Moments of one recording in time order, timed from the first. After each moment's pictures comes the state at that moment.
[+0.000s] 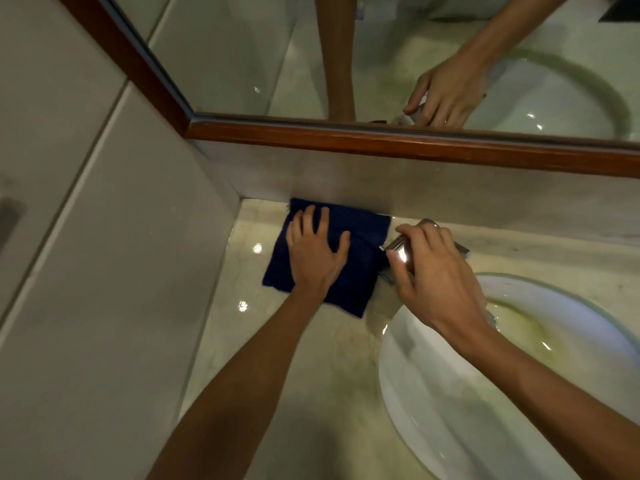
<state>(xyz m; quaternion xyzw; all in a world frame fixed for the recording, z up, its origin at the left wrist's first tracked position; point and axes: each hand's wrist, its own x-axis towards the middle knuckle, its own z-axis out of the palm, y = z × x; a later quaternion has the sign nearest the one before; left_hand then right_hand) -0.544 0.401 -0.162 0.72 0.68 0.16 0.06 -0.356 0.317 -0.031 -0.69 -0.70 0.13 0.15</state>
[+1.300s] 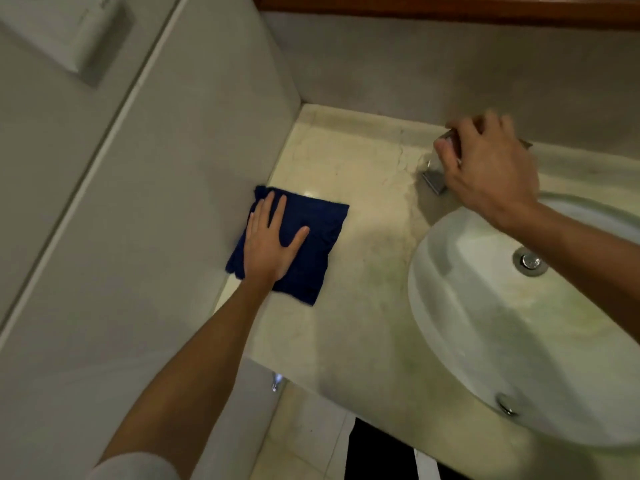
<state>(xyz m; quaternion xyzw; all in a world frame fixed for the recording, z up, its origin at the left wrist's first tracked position) -0.705 0.217 -0.150 0.66 0.74 0.10 0.10 -0.350 0.316 -0.039 -0.65 -0.74 0.07 0.16</state>
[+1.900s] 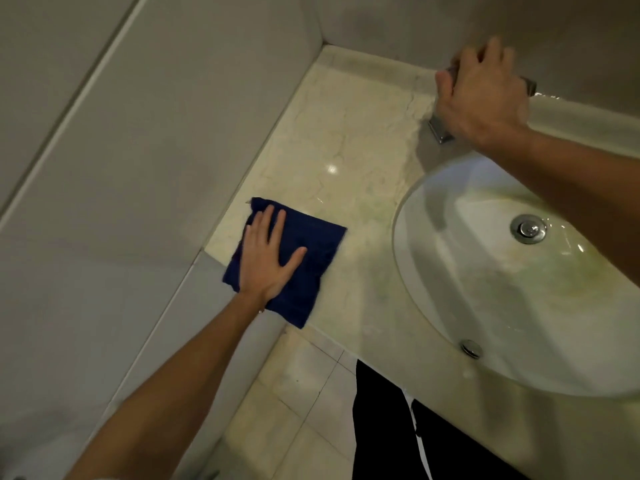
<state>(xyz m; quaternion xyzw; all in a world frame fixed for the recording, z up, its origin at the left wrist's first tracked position) -0.662 0.051 -0.150 0.63 0.77 0.05 0.10 -0.351 0.320 -0.042 -0.63 -0.76 0.07 0.14</state>
